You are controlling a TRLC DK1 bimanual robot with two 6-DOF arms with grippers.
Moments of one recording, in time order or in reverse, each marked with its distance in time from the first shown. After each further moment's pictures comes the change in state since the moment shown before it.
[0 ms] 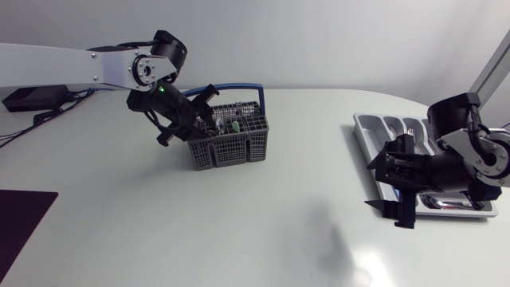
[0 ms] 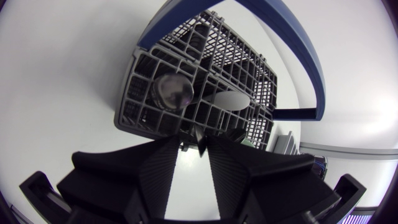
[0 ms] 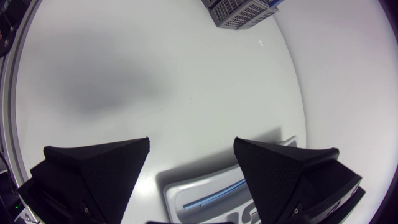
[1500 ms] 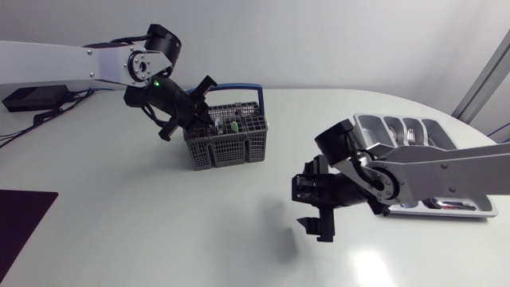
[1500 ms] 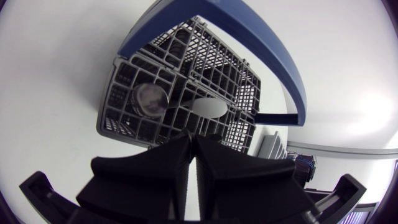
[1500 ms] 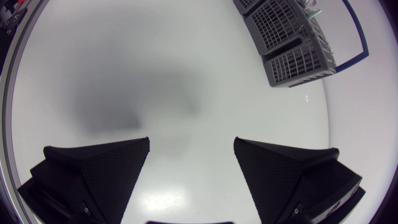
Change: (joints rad) left arm 0.026 0.000 0.019 0.039 0.072 -0.007; right arm 0.493 0.311 0.032 0.240 0.124 0.324
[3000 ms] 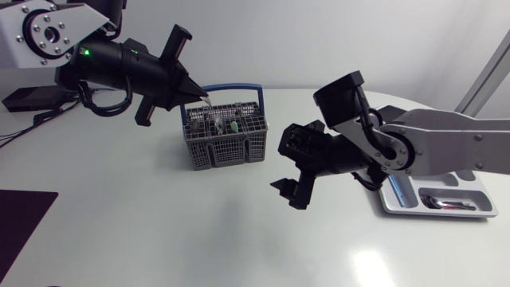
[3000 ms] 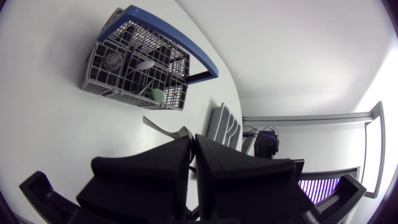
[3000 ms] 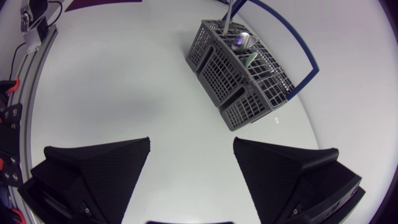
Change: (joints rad) left arm -0.012 -0.380 -0.157 0.013 0.185 -0.023; right arm 0.046 -0.080 0.168 -0.013 -0.096 0.310
